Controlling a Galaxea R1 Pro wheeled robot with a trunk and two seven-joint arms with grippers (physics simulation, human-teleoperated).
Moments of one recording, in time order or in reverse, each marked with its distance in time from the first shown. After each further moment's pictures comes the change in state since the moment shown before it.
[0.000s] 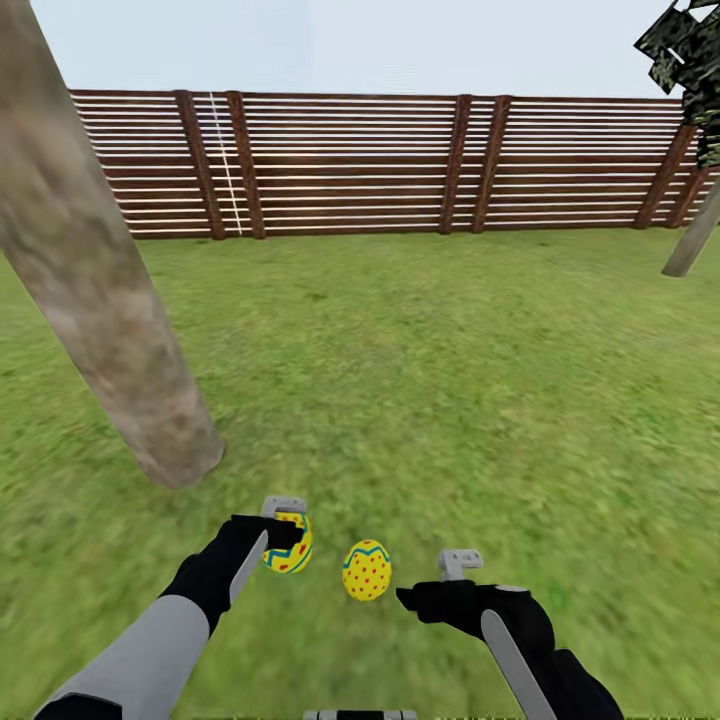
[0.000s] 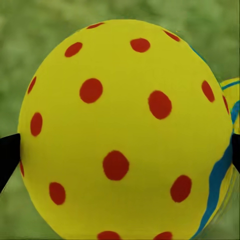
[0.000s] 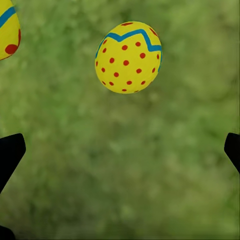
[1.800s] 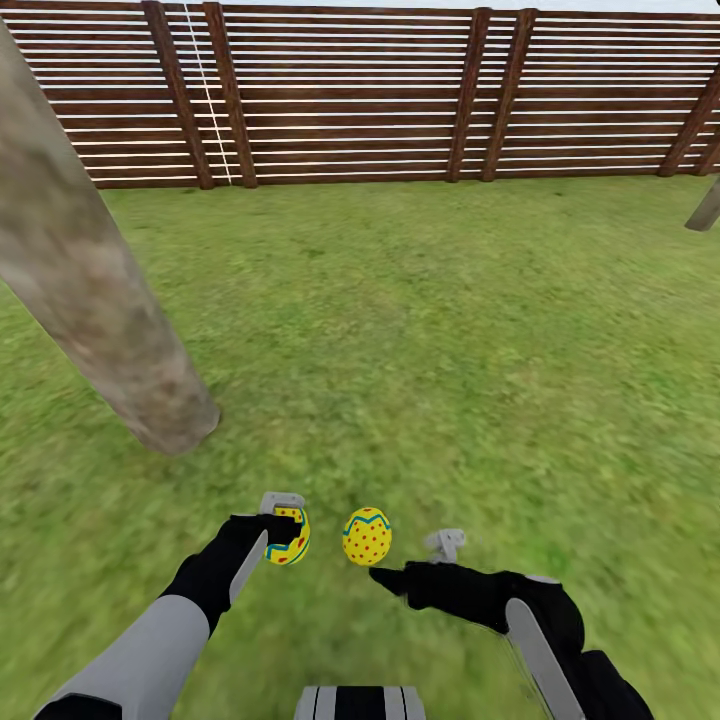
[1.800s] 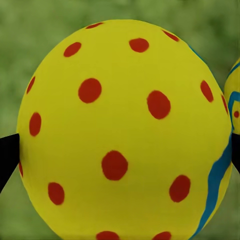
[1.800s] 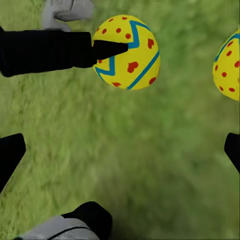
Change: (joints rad) left arm 0.000 0.000 0.001 -0.001 0.000 -0.055 0.024; right arm 0.026 -0.006 -0.093 -0.150 -0.019 0.030 0.465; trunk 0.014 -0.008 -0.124
